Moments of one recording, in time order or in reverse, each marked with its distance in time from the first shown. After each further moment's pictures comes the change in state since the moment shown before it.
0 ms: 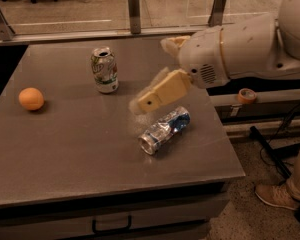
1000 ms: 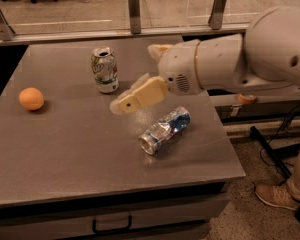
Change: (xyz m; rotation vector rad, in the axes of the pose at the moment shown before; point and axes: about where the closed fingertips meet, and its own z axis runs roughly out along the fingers) arm 0.001 -0.006 0.045 0.037 -0.082 0.046
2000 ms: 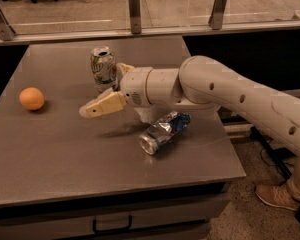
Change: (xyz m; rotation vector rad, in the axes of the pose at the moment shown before) arm 0.035 -0.024 0.126 -0.031 -0.143 0.053
